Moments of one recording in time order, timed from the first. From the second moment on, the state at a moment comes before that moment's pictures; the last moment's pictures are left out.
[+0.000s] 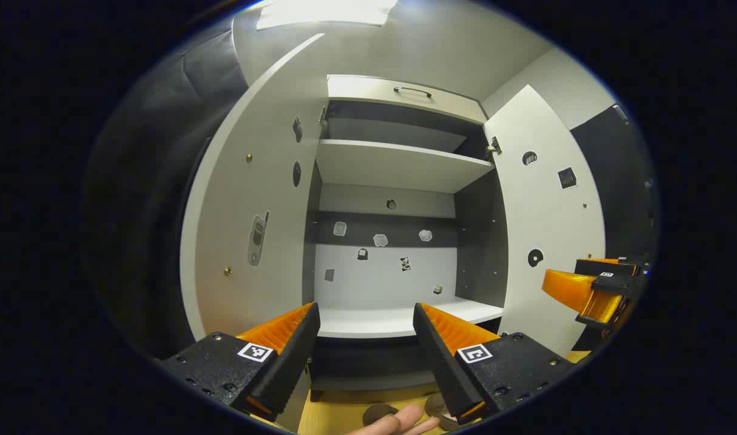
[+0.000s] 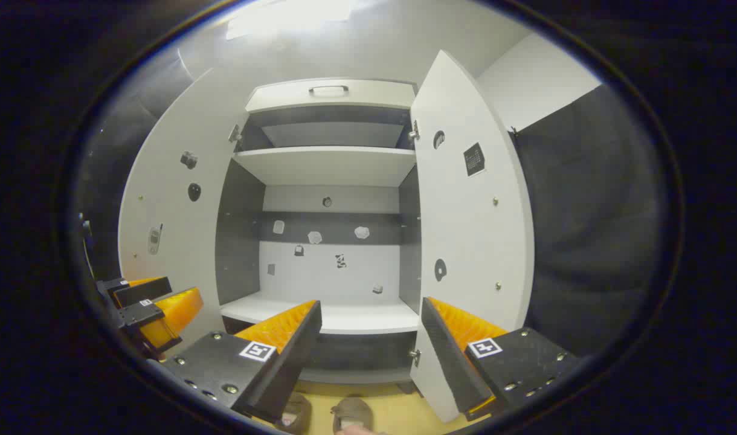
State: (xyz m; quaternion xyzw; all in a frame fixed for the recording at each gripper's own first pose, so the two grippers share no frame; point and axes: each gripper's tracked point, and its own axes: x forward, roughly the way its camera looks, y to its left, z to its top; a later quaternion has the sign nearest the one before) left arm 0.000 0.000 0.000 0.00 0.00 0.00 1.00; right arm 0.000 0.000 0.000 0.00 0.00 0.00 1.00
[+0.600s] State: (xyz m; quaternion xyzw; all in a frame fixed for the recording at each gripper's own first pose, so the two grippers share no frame) left arm 0.015 0.004 -0.007 -0.01 0.01 -0.02 1.00; right arm 0.035 0.000 -0.041 -0.01 0.02 -0.01 1.00
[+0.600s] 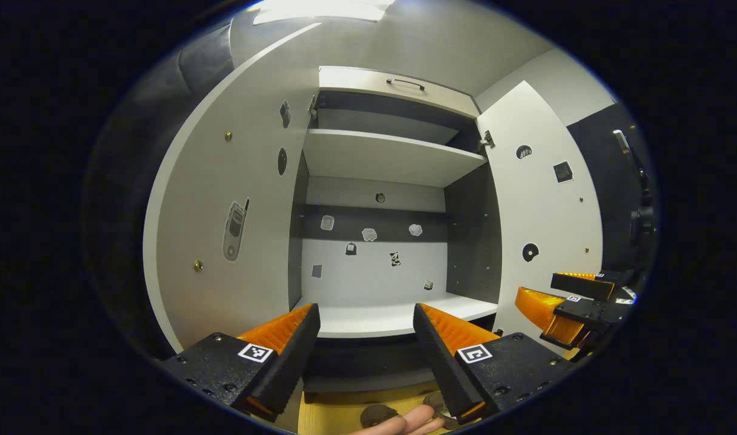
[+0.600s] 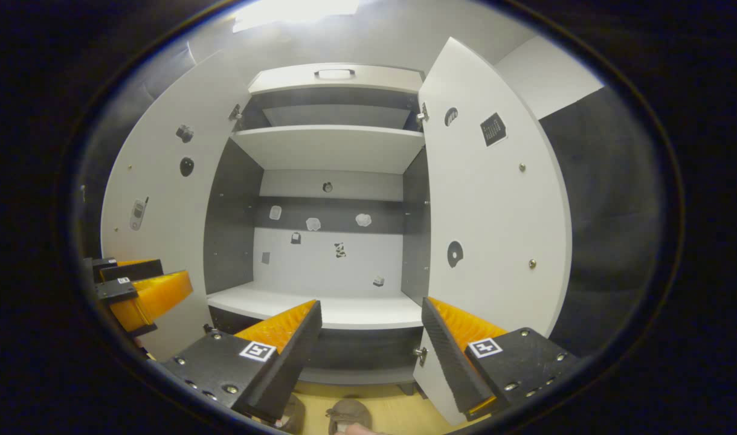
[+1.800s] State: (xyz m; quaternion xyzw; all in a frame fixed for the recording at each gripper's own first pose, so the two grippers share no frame) left arm 0.061 0.035 -0.043 0.00 0.05 0.05 1.00; right arm -0.026 0.037 -0.373 0.05 0.35 0.07 0.93
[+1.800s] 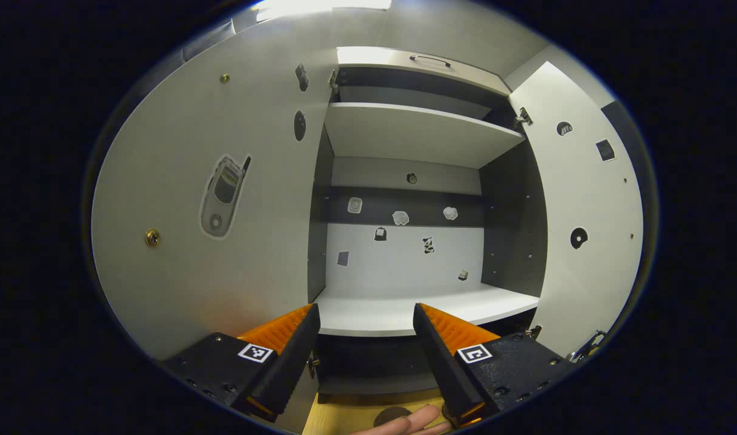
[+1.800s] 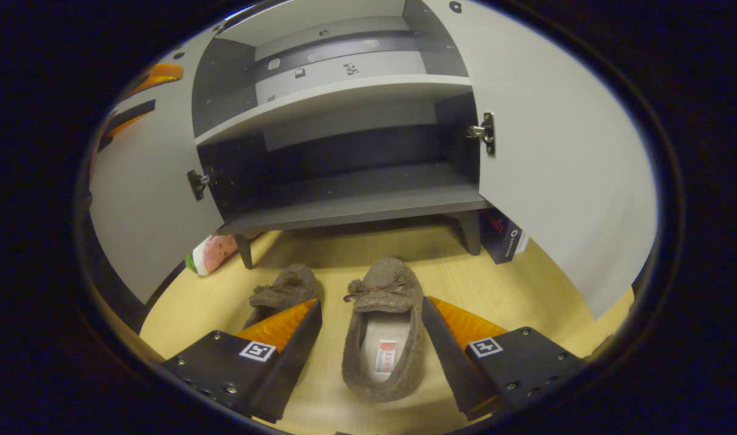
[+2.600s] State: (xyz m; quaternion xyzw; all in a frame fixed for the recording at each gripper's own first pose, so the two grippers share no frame) left arm 0.060 0.024 -0.039 0.02 0.03 0.04 1.00; right arm 0.002 0.062 -0.447 0.07 0.41 0.07 0.91
